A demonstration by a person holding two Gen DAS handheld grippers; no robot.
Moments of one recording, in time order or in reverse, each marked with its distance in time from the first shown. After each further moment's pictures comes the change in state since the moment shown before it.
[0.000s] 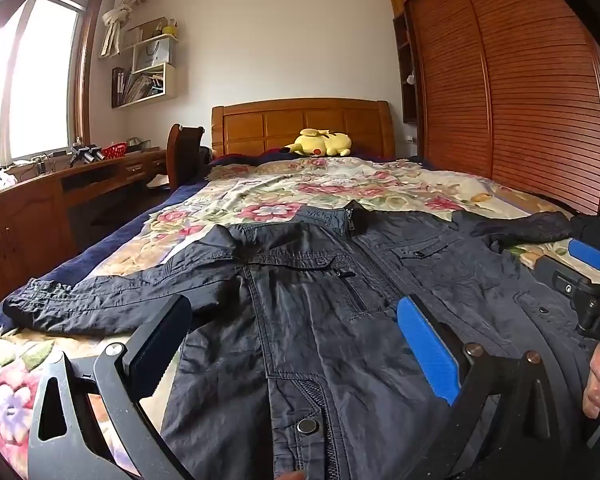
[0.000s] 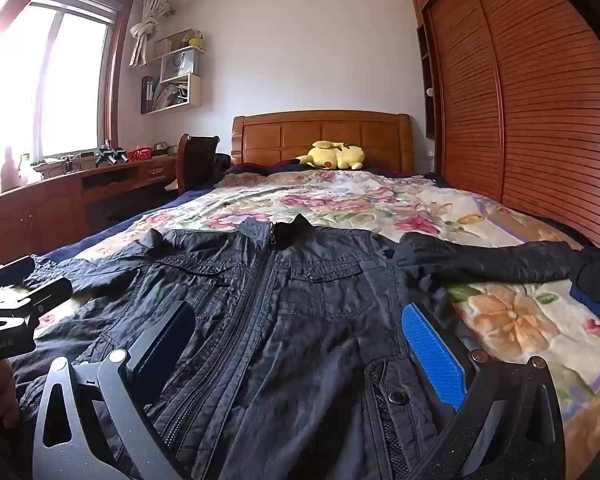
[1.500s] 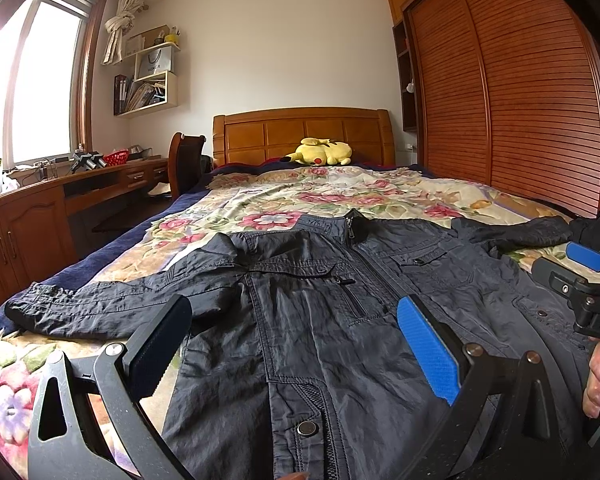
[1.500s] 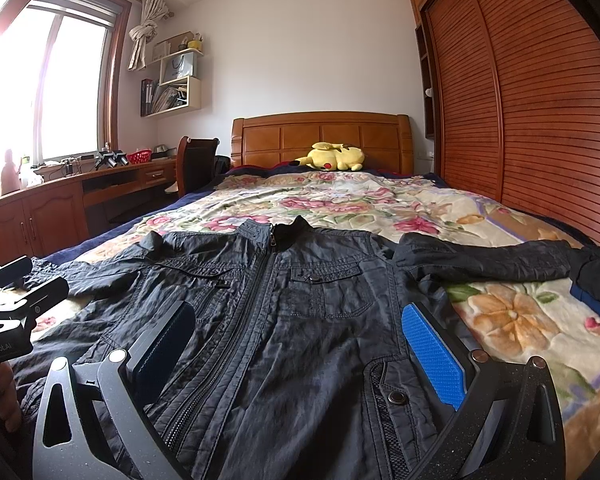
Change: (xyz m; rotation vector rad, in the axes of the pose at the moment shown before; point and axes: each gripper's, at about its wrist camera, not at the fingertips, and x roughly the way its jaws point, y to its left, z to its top) left arm -0.008 -0.005 0.002 0.011 -0.028 0.001; right arm -0.001 0.000 -0.001 0.005 -0.006 0.001
